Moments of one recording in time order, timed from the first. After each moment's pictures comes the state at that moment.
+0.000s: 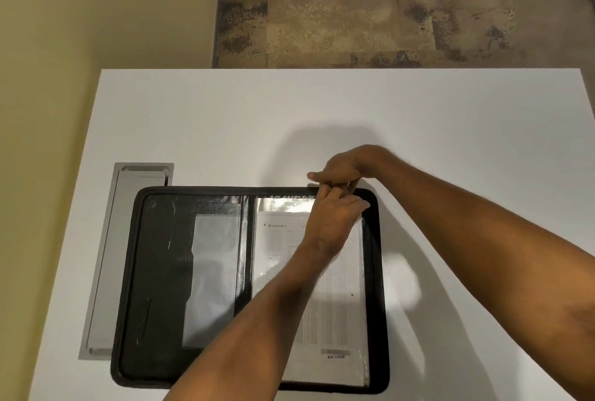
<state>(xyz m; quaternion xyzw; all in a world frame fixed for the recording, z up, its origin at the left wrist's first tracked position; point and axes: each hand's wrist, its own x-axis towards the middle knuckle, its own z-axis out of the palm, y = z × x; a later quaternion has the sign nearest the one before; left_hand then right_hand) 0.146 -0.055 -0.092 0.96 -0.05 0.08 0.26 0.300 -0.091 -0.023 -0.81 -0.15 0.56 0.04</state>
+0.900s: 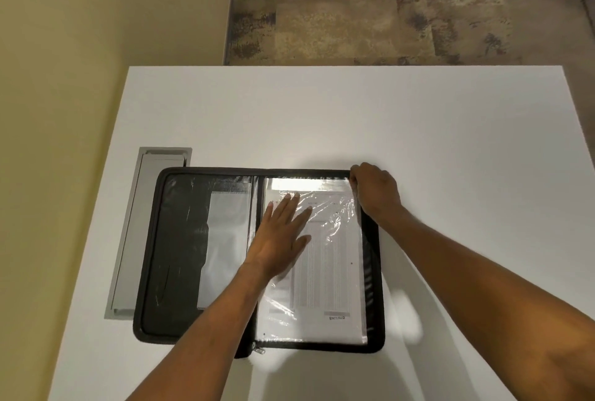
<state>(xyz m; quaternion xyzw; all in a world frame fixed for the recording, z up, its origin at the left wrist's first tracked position) 0.013 0.025 -0.098 0.98 -0.01 -0.15 0.14 0.192 -0.173 -0.061 -0.96 -0.20 0.18 0.11</state>
